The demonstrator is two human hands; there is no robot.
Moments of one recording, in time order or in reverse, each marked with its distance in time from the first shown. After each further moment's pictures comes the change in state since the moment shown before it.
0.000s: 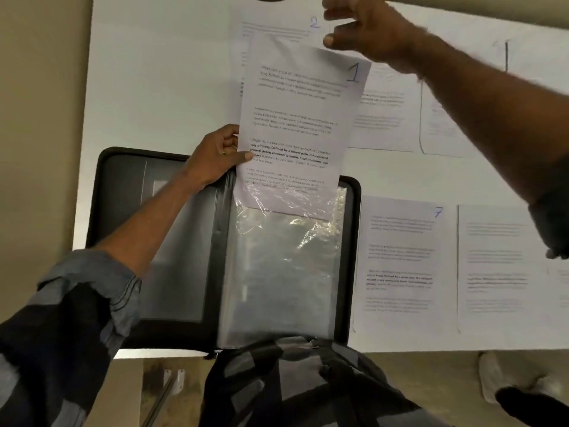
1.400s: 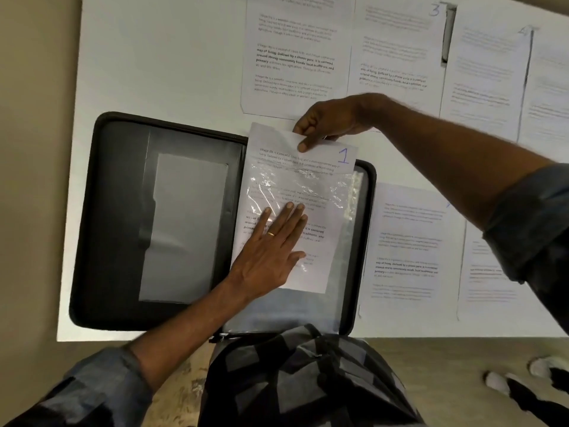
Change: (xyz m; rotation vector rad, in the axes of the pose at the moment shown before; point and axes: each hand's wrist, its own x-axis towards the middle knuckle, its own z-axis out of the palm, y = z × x) left_hand -0.154 -0.068 0.138 1.116 -0.091 0.398; right_hand -0.021 0.008 0.136 0.129 -0.845 0.340
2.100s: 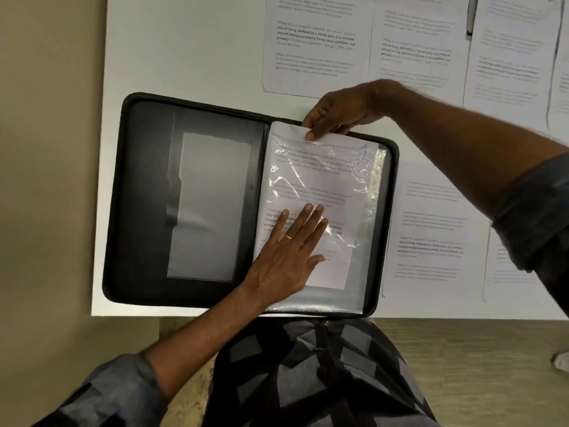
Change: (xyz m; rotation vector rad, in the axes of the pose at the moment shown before) left_hand -0.048 0.017 0.001 -0.061 0.069 0.024; right_hand 0.013 -0.006 0.033 0.000 -0.011 0.027
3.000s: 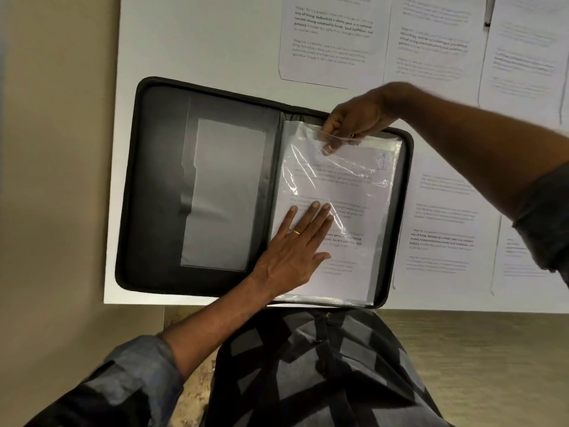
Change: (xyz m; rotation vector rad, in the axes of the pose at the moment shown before) left_hand -0.014 -0.010 0.018 0.043 -0.040 0.038; right_hand -0.002 -0.006 0.029 -0.126 -0.107 0.131
